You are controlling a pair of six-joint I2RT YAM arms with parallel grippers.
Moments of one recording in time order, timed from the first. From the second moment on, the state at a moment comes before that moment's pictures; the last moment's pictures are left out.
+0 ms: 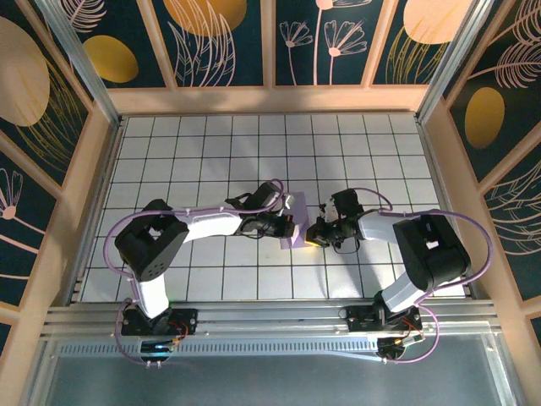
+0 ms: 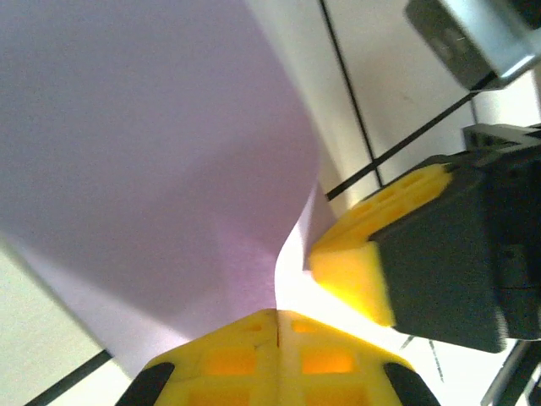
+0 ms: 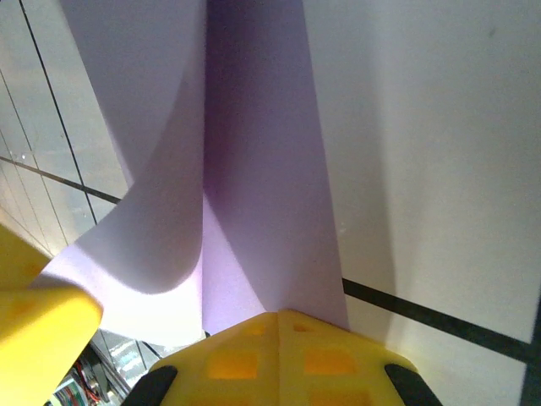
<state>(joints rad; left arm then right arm) -0.83 1.84 1.05 -0.16 0.36 -0.62 0.40 1.57 0.58 -0.14 -0.65 0.63</state>
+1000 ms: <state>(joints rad) -0.80 1.91 1.14 -0.33 0.21 -0.52 0.41 1.57 0.58 -0.14 -0.65 0.63</state>
